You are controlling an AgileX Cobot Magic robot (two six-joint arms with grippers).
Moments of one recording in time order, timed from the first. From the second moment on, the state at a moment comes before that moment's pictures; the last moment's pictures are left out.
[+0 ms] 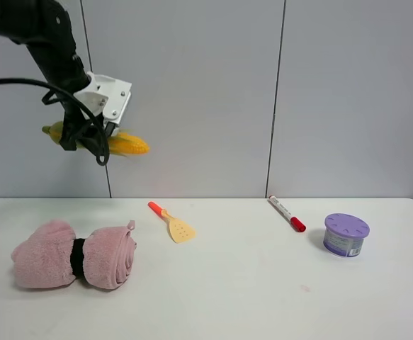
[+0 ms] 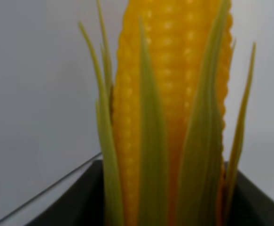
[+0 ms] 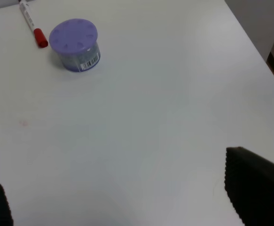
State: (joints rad) left arm -0.21 2.12 -1.92 -0.01 0.86 1.47; right arm -0.02 0.00 -0.49 0.03 1.07 0.03
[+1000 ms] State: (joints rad) left arm -0.17 2.43 -1.92 -0.06 0.70 1.48; right arm -0.02 0.00 -0.49 0.03 1.07 0.03
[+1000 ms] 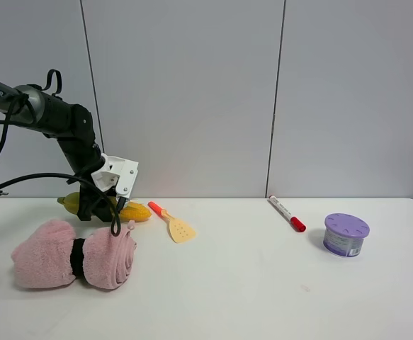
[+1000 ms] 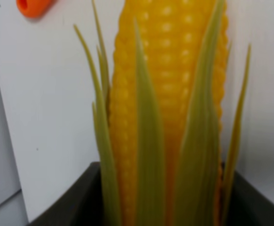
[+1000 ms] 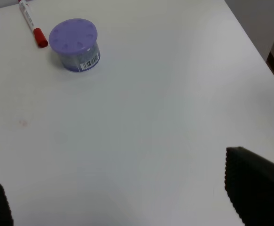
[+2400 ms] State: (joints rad) left arm -0.20 1.43 -1.88 0.32 1.21 0.09; right arm -0.02 0.00 -0.49 0.03 1.07 0.03
